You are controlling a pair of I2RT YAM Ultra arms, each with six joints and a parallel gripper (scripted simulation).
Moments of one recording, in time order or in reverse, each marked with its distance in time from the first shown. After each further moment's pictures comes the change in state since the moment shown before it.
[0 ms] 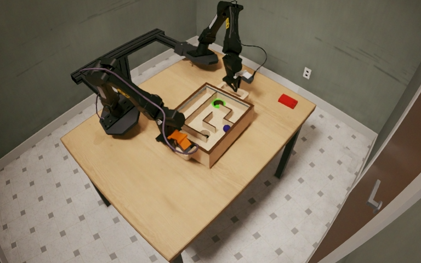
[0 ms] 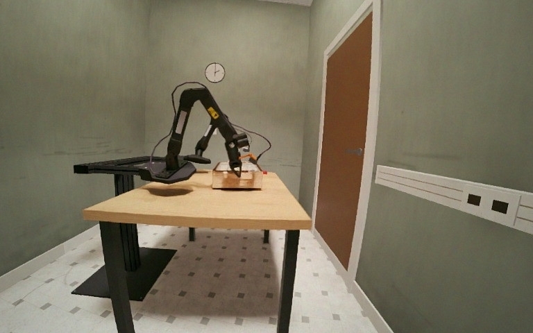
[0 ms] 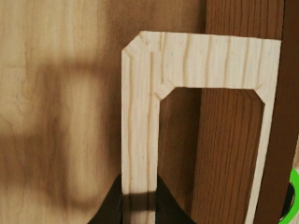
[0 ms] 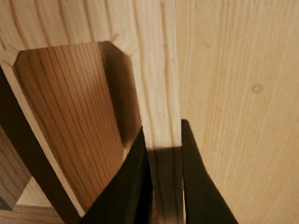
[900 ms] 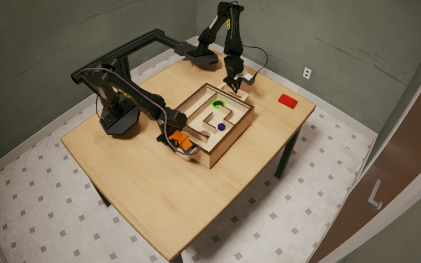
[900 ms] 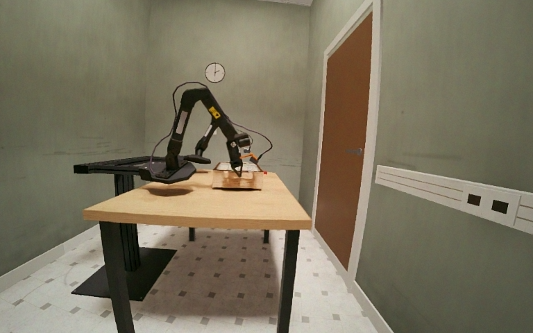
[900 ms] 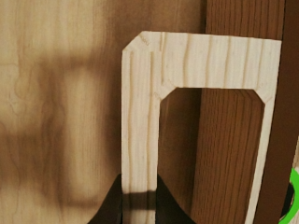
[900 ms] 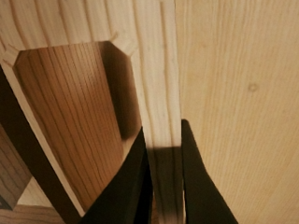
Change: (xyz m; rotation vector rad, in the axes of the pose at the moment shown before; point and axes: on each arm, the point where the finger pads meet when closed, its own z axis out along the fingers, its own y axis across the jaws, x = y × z) left arm 0.000 -0.001 0.006 0.015 0.028 -0.009; right arm -0.004 -0.001 -0.001 0.011 0.024 -0.005
